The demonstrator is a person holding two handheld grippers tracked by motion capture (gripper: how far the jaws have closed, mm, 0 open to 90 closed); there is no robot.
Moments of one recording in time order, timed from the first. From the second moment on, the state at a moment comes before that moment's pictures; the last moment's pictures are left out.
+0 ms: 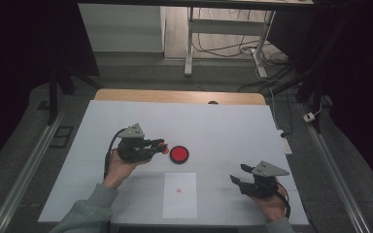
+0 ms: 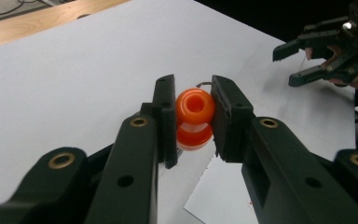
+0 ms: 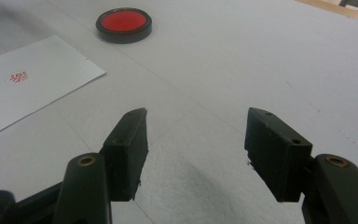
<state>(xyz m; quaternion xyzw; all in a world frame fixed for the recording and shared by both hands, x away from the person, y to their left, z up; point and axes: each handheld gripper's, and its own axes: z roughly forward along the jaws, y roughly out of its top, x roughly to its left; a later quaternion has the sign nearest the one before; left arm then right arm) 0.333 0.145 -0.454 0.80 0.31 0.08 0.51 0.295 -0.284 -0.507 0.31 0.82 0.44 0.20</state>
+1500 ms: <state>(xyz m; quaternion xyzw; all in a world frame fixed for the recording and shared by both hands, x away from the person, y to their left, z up) 0.393 0.131 -0.518 0.83 0.37 0.11 0.40 0.294 -0.288 -0.514 0.32 0.82 0.44 0.20</state>
